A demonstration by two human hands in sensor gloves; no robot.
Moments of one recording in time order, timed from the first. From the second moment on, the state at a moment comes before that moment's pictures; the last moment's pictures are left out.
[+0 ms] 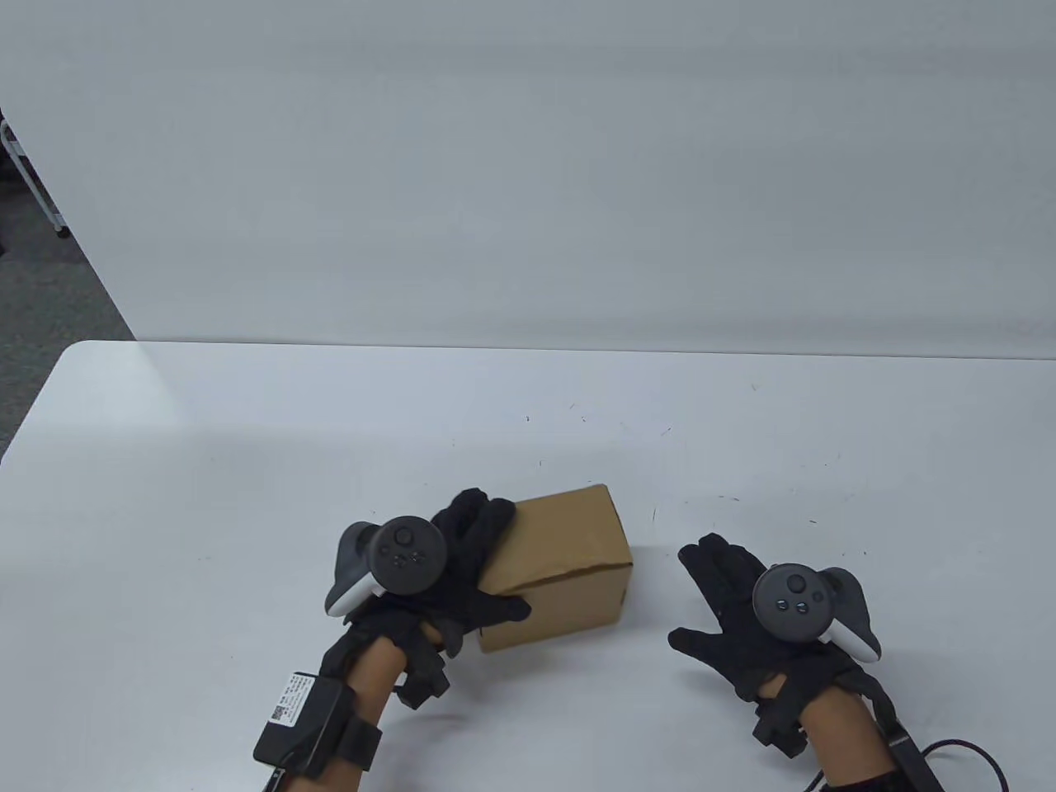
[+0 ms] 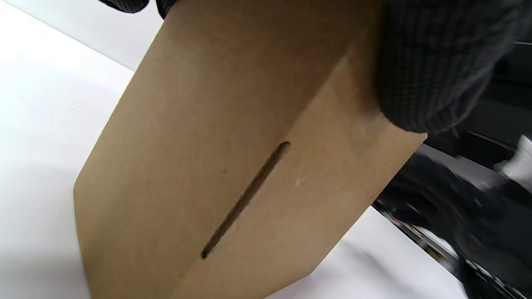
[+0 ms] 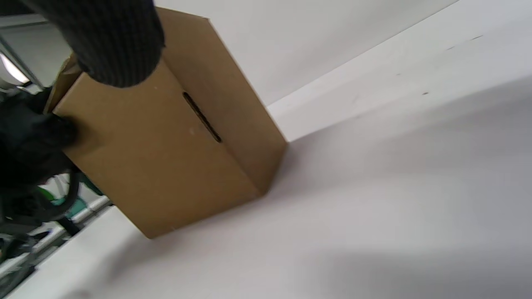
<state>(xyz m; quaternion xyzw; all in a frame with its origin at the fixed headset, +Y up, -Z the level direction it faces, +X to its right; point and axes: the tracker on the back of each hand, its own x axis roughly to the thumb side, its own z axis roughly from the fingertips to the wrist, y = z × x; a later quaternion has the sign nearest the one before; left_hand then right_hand) -0.134 -0.684 -0.342 -0.06 -0.29 0.28 0.91 0.225 -0.714 -0.318 0.25 0.08 0.92 0.30</state>
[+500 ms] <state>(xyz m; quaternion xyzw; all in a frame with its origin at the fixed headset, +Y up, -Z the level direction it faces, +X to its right) -0.099 -0.686 -0.315 -0.13 -0.36 0.28 0.88 0.196 -0.687 -0.304 0.36 0.06 0.86 0.37</state>
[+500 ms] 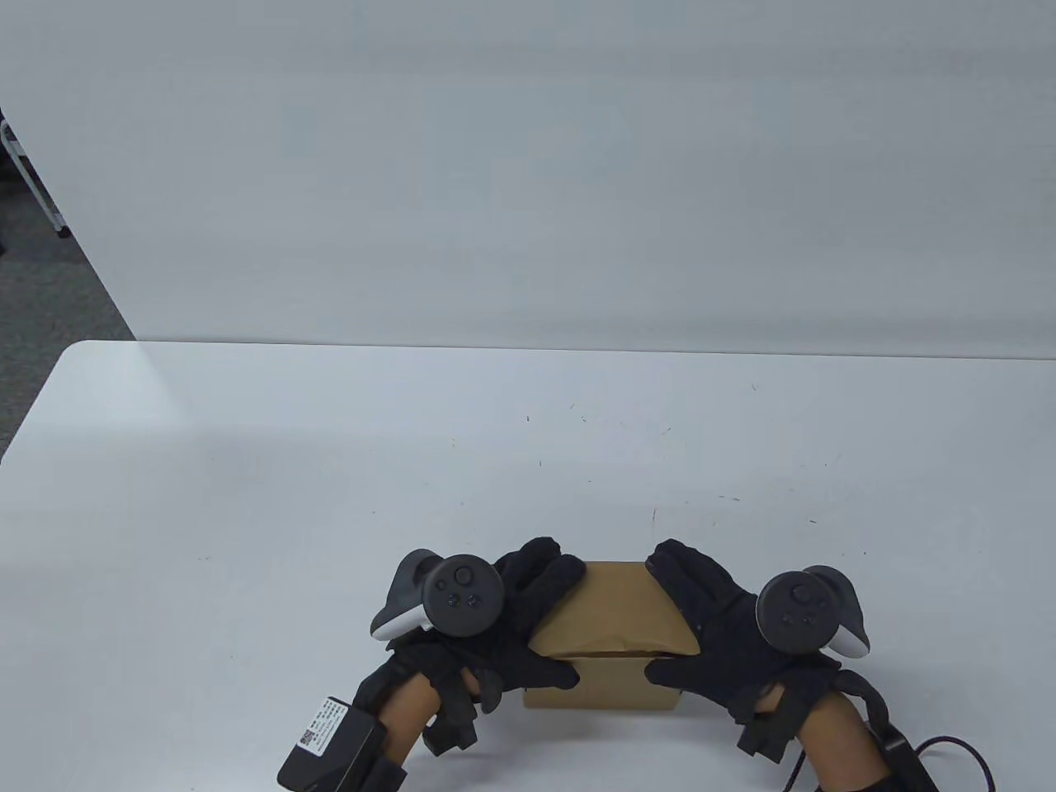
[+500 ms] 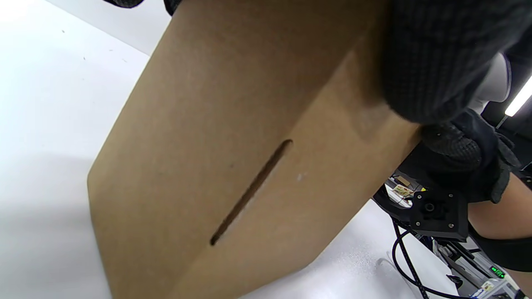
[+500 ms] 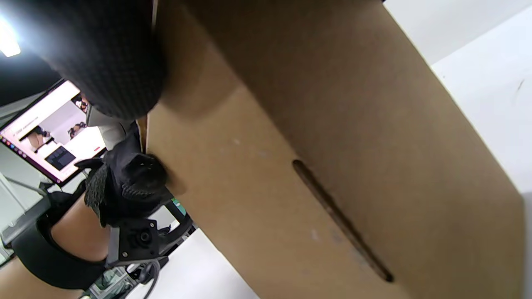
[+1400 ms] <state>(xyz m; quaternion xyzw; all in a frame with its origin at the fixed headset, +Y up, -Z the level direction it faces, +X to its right) -0.114 -0.698 -0.319 -0.07 -0.29 0.45 0.84 0.208 -0.704 -0.313 0.32 0.07 0.77 0.55</state>
